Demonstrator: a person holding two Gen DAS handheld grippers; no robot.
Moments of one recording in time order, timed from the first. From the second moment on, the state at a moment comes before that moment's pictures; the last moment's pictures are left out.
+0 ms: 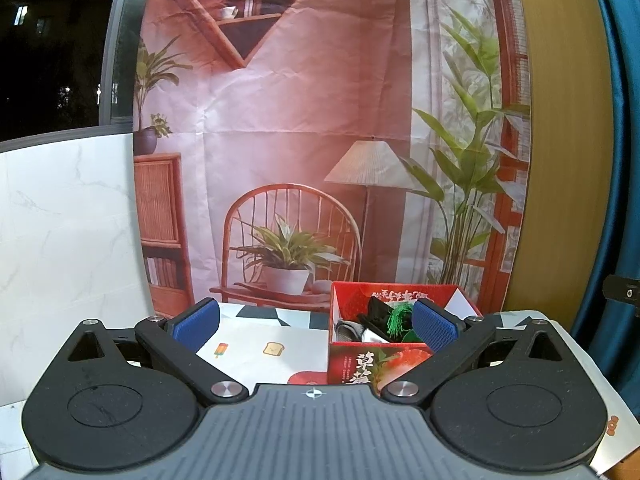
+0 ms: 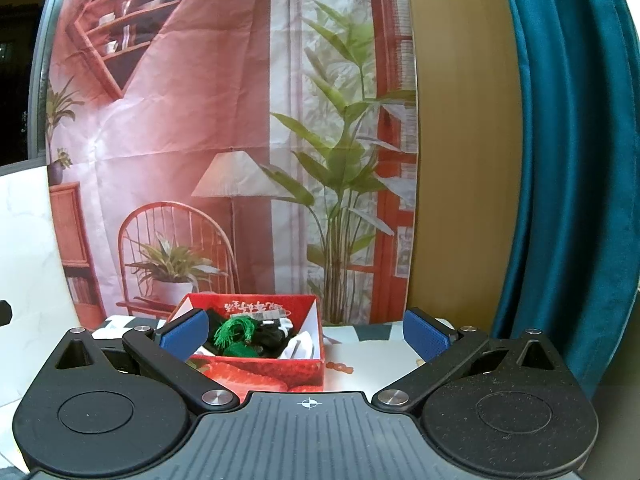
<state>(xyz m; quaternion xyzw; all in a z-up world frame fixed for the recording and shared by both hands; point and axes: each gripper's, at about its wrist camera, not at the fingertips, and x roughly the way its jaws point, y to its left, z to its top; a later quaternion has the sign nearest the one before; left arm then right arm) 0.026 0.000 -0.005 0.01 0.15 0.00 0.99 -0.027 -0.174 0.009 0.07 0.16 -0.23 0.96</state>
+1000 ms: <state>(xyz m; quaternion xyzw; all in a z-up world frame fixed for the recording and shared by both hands) 0.026 0.001 -0.008 0.01 0.15 -0.01 0.99 -0.025 -0.178 0.008 0.08 0.16 -0.23 0.96</state>
